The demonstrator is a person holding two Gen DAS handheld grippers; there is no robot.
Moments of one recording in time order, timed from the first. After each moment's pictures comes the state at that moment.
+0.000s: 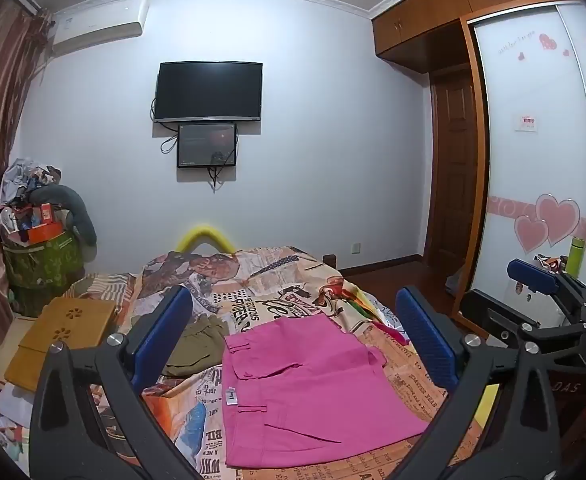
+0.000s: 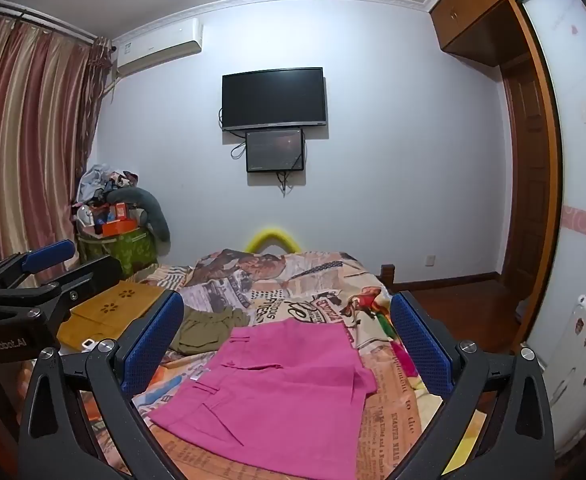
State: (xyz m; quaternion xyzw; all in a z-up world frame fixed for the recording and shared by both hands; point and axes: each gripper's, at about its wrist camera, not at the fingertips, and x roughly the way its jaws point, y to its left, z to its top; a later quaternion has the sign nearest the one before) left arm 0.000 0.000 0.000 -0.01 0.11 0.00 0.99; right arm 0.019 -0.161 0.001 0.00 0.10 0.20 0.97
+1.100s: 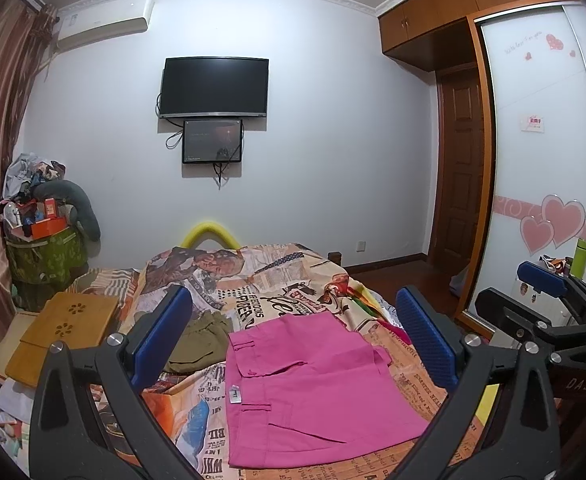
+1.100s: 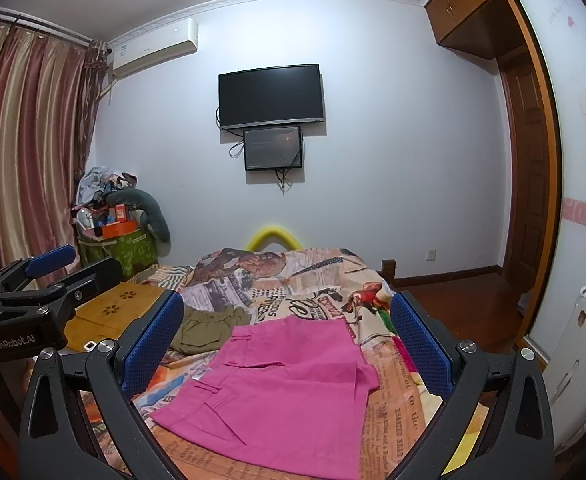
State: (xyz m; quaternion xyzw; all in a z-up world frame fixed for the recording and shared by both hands) left arm 0.005 0.006 -0.010 -0.01 0.11 0.01 0.99; right arm 0.022 -0.165 -0.002 0.01 0.11 0.20 0.97
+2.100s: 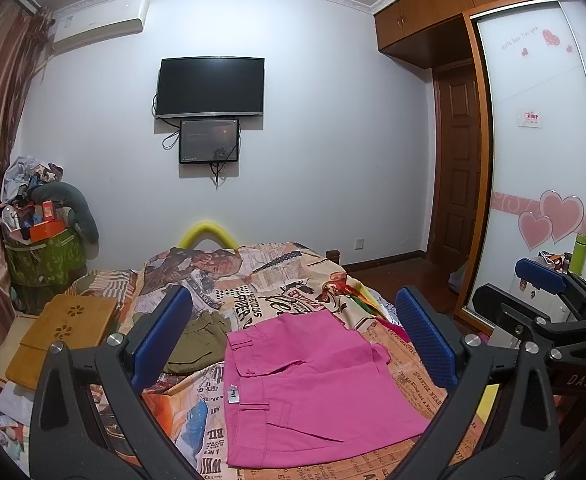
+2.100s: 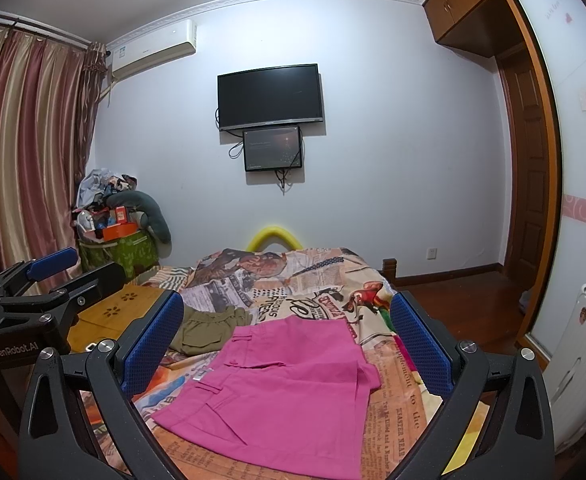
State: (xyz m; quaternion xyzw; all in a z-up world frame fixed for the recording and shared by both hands) left arm 0.006 0.003 -0.009 -0.01 0.11 0.01 0.99; right arm 0.024 -0.166 0.000 0.01 0.11 0.20 0.97
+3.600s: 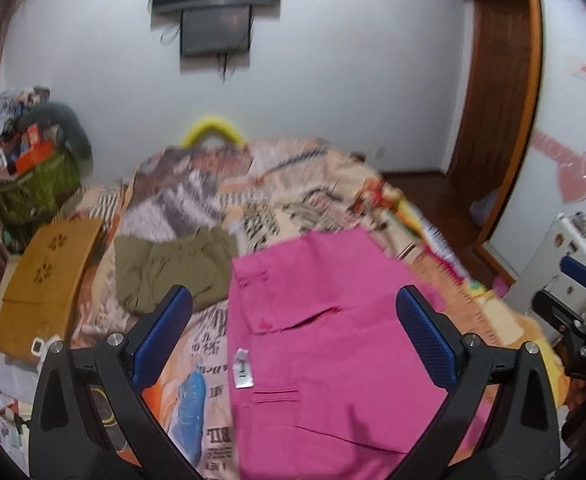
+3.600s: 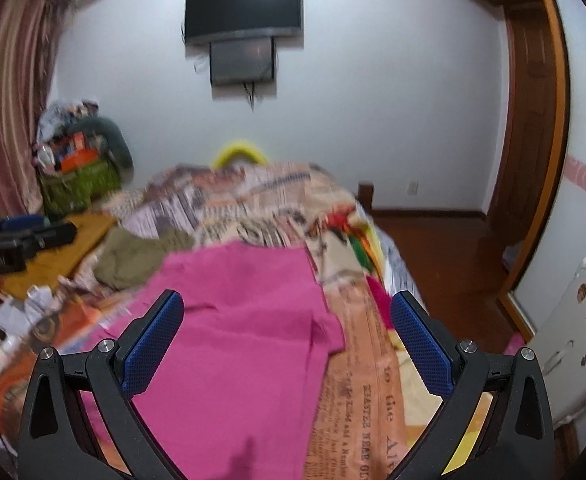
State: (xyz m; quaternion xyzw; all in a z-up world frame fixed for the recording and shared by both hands) left arm 0.172 0.056 -0.095 -0.03 0.32 0.03 0.95; right arm 0.126 -0.181 -0.087 -0.04 0.26 0.16 0.95
